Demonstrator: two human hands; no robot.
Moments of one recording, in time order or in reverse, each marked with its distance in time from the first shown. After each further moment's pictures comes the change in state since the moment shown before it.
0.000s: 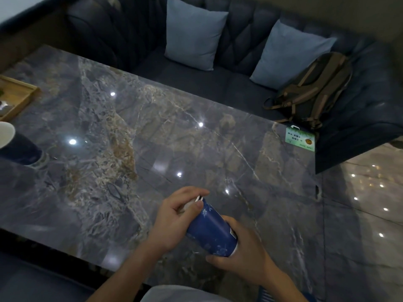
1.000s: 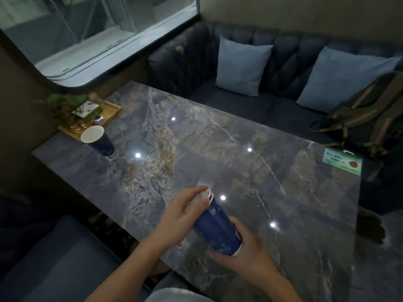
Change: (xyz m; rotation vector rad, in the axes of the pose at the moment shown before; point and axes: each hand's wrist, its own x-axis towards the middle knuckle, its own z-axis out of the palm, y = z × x) left_hand -0.062 0.052 0.020 0.249 0.198 -0.074; right_hand -0.025 0.012 -0.003 0.167 -0.096 -0.133
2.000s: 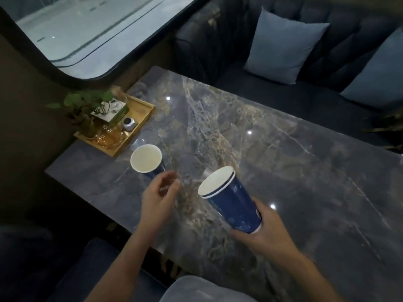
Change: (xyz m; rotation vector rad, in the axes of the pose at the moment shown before) left_hand 0.151 -0.145 -0.323 0.000 0.335 -0.090; right_hand 0.226 -0.152 0.170 -0.070 0.118 0.047
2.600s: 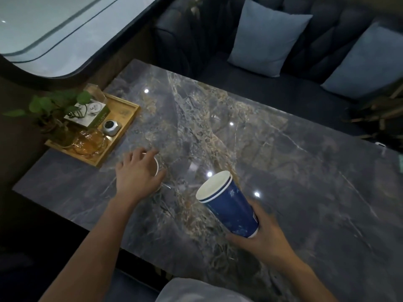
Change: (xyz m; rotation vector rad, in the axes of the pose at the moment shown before) left_hand 0.124 -0.019 -0.035 0.993 -0.153 0.179; right_hand 0.016 -0.020 0.021 0.032 0.039 0.117
